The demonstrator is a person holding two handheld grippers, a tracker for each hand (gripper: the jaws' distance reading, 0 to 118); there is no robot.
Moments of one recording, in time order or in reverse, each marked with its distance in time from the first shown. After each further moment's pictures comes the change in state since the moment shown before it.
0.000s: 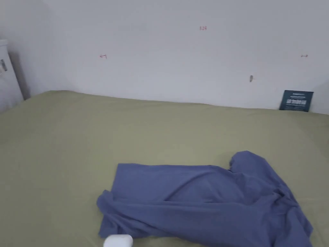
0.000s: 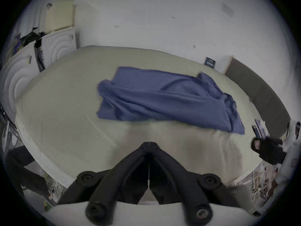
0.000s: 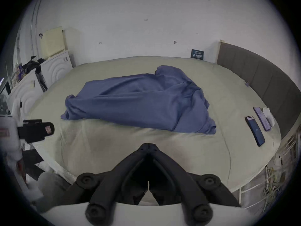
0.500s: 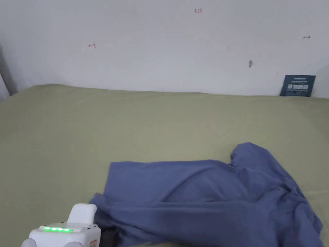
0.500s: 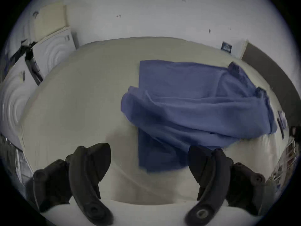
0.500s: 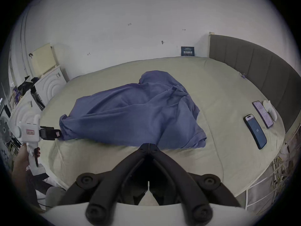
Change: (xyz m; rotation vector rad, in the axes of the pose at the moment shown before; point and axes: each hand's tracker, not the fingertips) left arm -0.080 0.073 -0.126 -0.146 0.111 -0.203; right arm 0.056 0.034 -0.017 0.006 0.010 -0.124
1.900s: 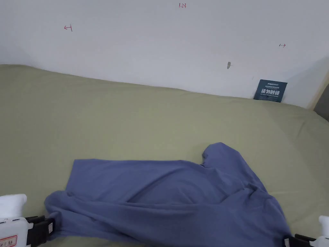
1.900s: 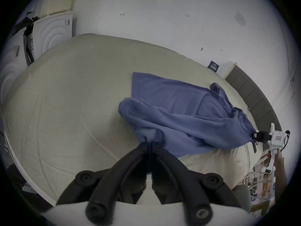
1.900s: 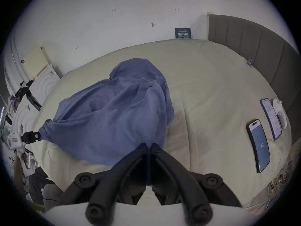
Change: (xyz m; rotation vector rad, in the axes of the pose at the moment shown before) left arm -0.040 -0.009 0.067 0.062 -0.252 0.201; right arm 0.109 0.039 -0.062 -0.161 0.037 -0.035
